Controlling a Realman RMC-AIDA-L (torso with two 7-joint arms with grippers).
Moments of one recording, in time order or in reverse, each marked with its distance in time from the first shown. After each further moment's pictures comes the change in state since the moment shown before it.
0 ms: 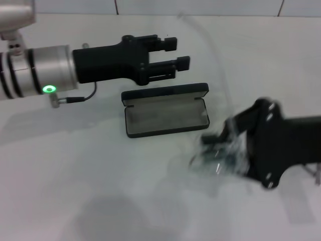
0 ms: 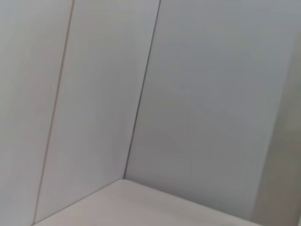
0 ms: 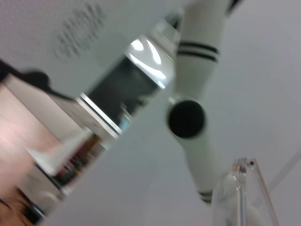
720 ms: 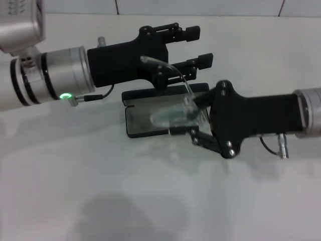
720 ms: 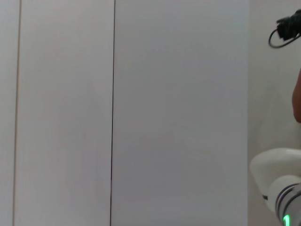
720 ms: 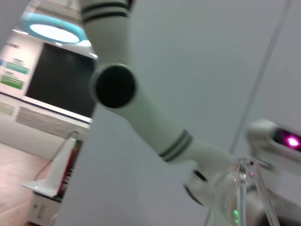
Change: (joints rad) left arm 0.015 -0.056 0.003 0.002 -0.085 0.070 0.242; right arm 0.173 -0.002 -0.060 0.207 0.039 0.161 0.357
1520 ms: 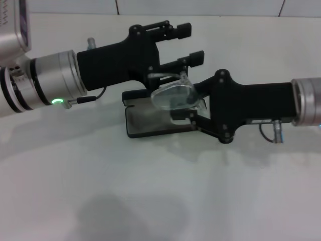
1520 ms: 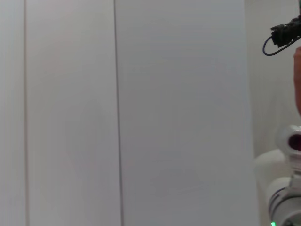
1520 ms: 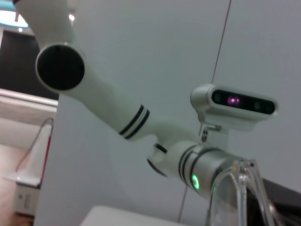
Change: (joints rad) left arm 0.036 0.001 -0.004 0.000 -0.041 0.026 0.073; right arm 0.001 -0.009 0.002 -0.029 -0.020 0.103 0.144
